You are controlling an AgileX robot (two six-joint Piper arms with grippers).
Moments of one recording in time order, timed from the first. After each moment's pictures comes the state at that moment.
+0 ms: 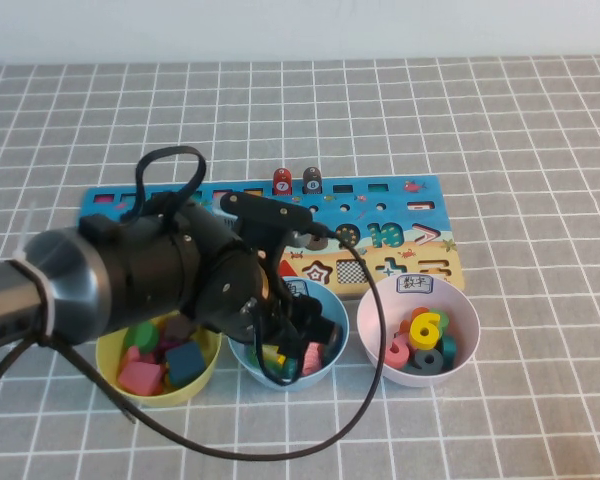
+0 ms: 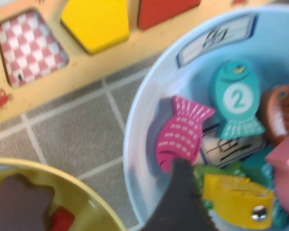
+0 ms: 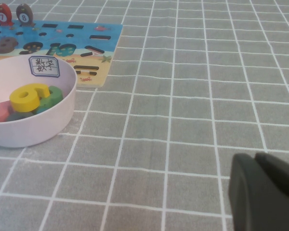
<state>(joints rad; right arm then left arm) 0.14 -0.01 0.03 0.11 0.37 -0.05 -0.74 1.70 -1.08 0.18 0.58 -0.45</state>
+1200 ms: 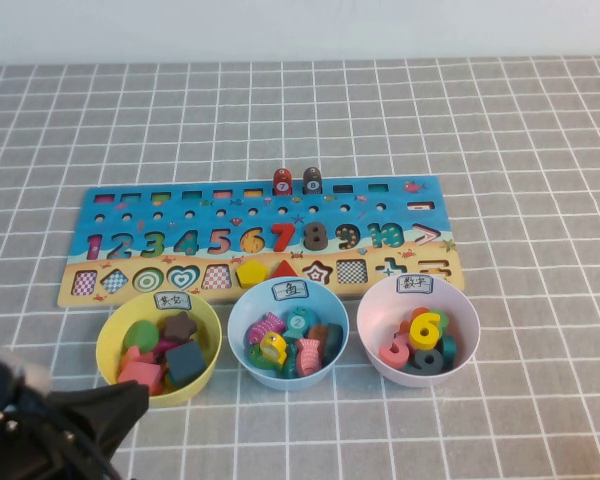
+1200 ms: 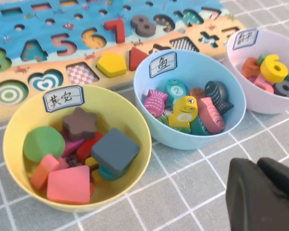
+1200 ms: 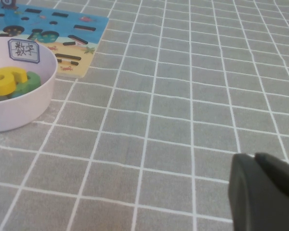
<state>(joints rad) 0.14 -0.01 0.03 -0.01 0.37 -0.05 -0.74 0.66 -0.34 0.28 0.27 -0.54</state>
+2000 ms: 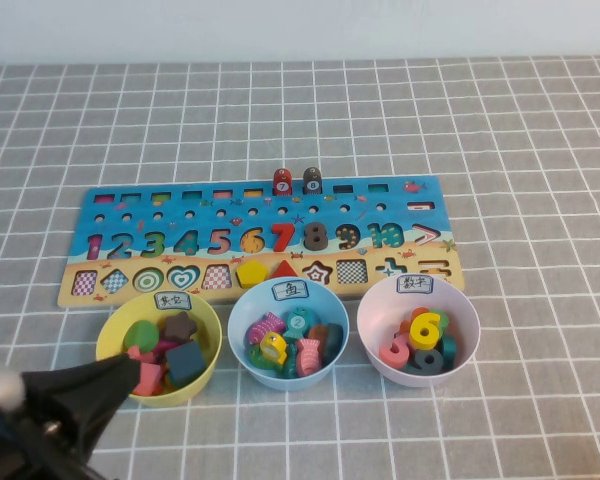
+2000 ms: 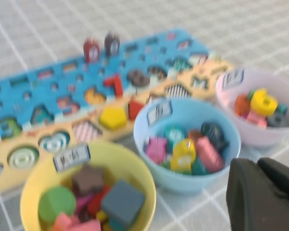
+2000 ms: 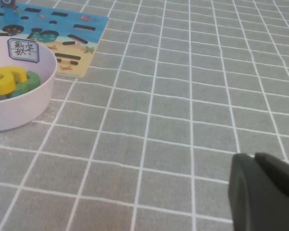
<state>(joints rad) 0.14 -0.01 0.03 -0.01 0.37 -0.05 -0.74 0.58 -0.33 0.41 0.19 -0.54</state>
